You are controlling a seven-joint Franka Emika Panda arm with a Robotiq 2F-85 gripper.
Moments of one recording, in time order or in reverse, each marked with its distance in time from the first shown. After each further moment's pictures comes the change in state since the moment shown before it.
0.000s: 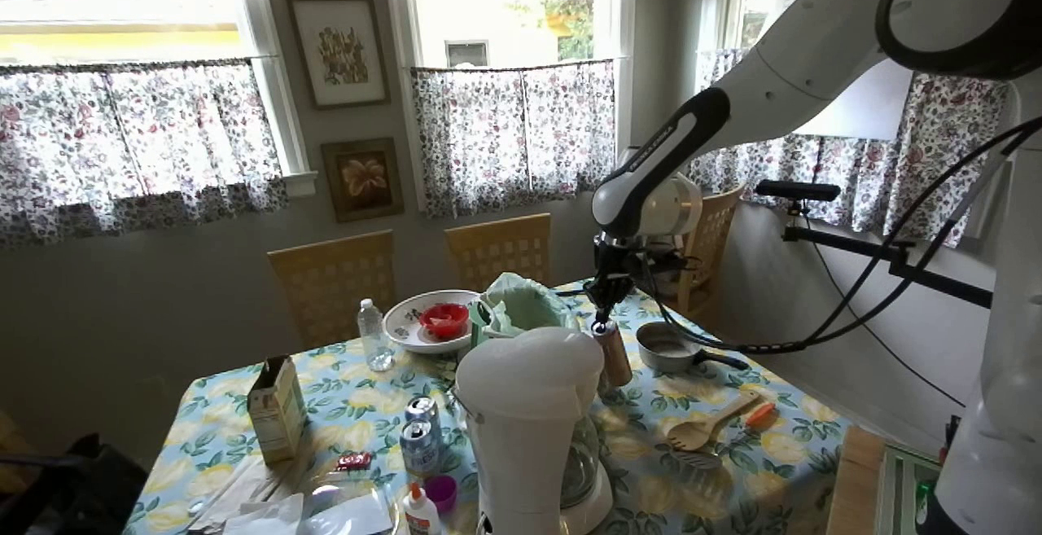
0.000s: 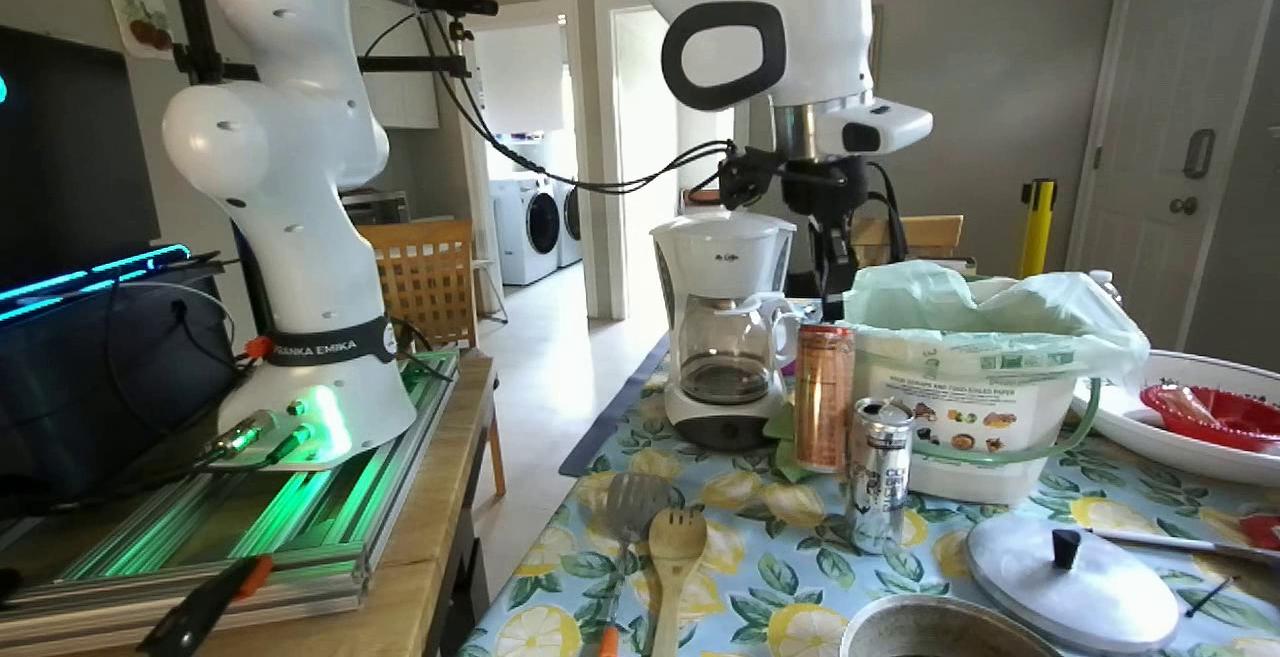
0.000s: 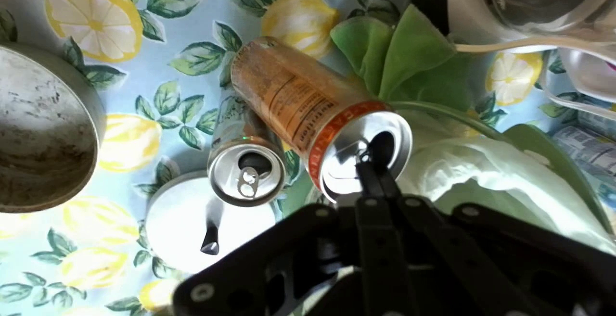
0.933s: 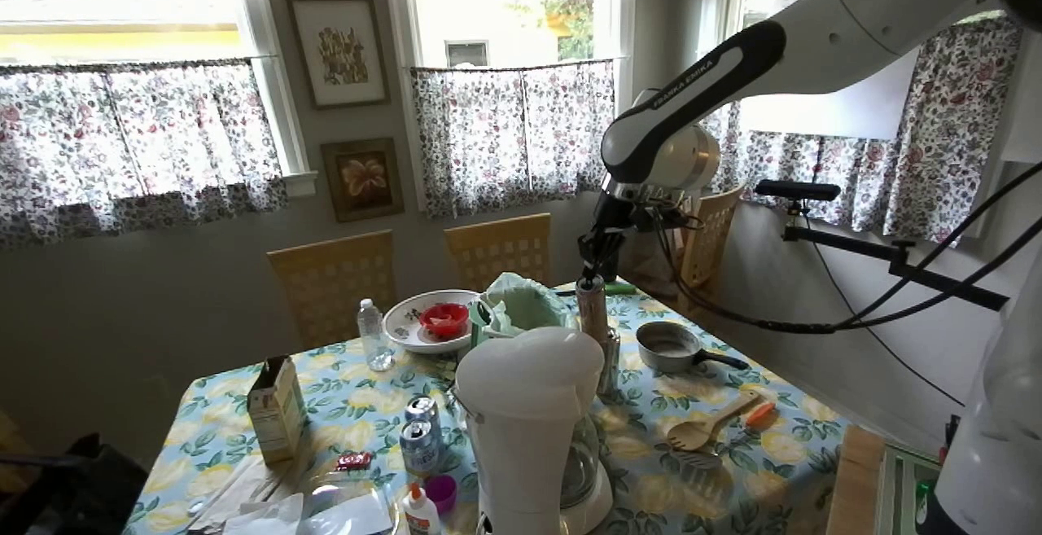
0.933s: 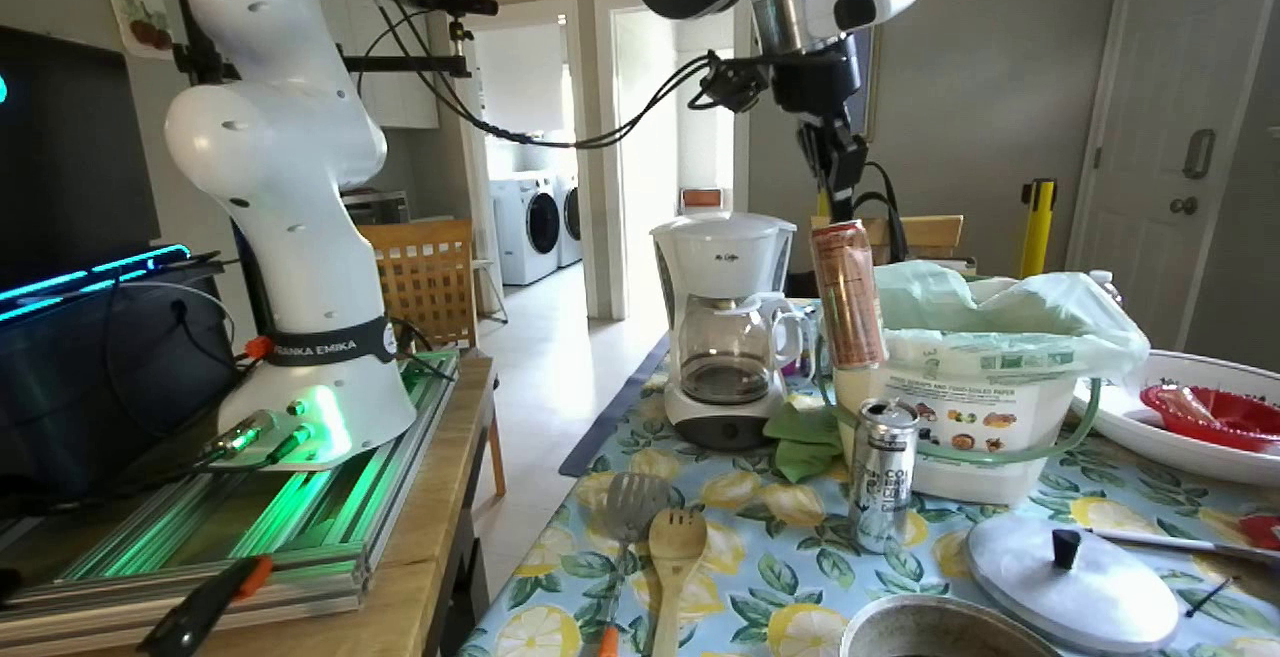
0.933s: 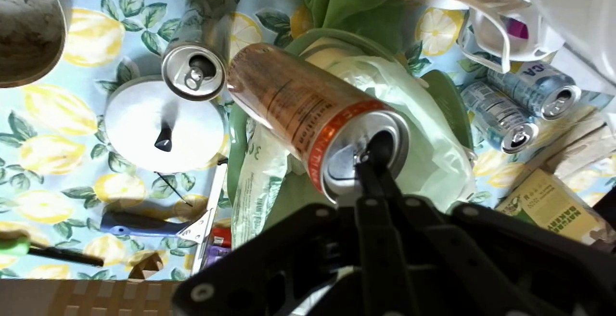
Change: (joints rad) arm 0.034 -0.205 -0.007 -0.018 0.056 -0.053 -0.136
